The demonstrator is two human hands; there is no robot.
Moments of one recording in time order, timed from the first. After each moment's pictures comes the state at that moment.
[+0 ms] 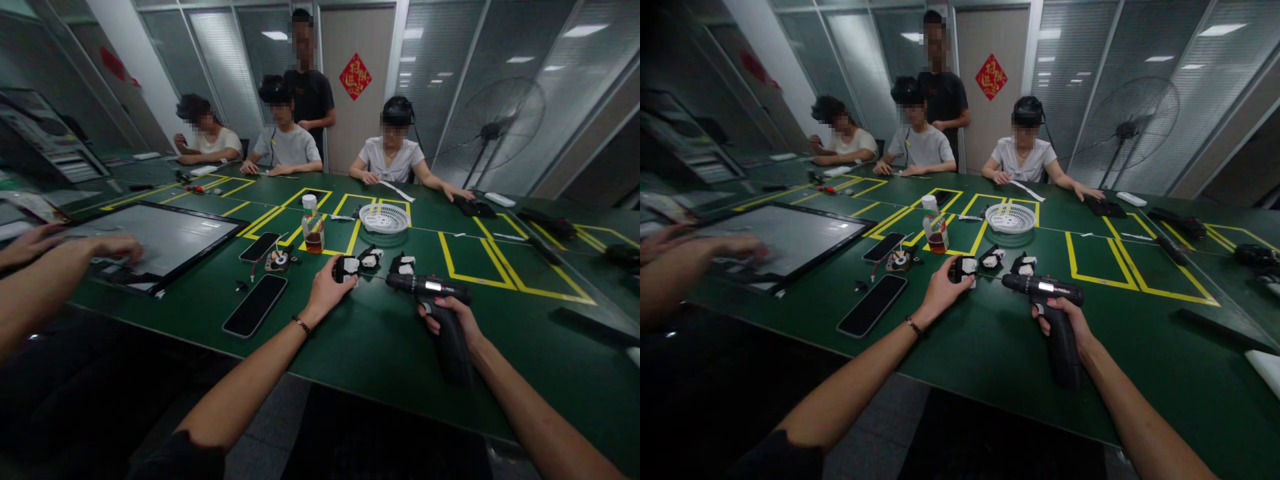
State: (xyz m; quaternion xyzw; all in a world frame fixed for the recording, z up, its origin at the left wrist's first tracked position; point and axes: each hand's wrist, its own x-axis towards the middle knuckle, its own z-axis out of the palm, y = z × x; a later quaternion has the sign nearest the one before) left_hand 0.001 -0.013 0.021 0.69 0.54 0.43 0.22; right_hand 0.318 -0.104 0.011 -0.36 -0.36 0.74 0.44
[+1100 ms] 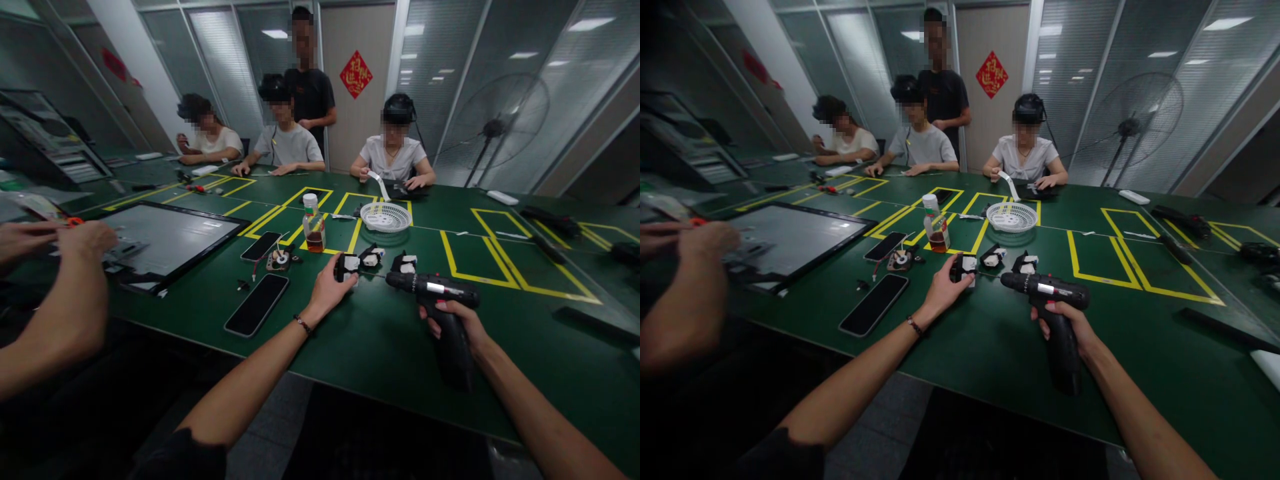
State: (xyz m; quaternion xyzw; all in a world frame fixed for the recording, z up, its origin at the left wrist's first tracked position) left_hand 0.004 -0.005 0.012 0.69 0.53 0.43 0.25; right_hand 0.312 -0.111 0.020 -0.40 -0.41 0.69 0.43
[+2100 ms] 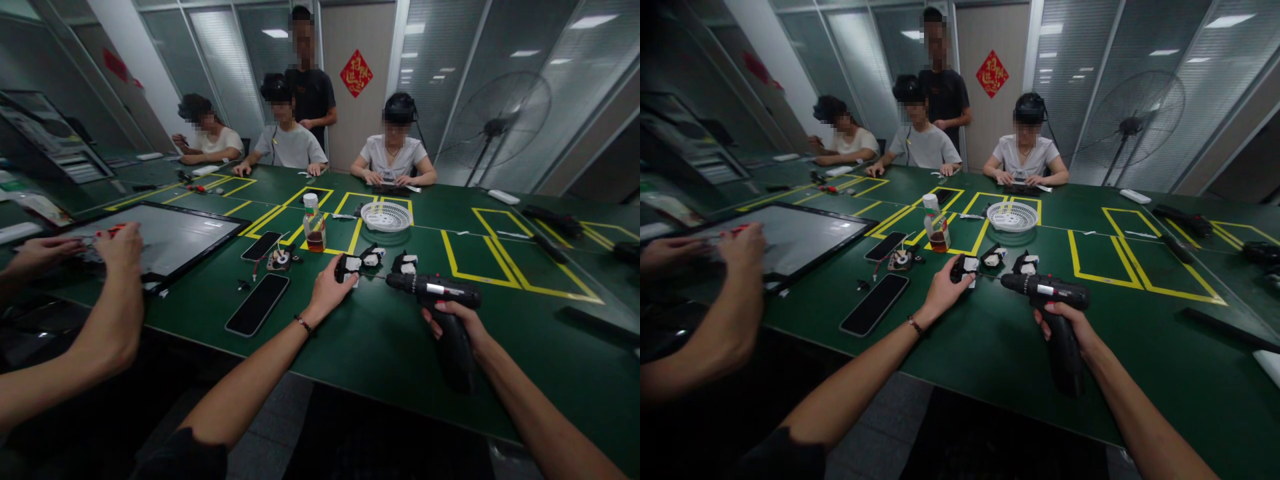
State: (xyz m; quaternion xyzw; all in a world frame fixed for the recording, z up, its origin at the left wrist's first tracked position) left_hand -0.002 -0.007 0.014 0.70 0.54 0.41 0.22; right_hand 0.310 -0.112 0.020 -0.41 -0.40 0.70 0.41
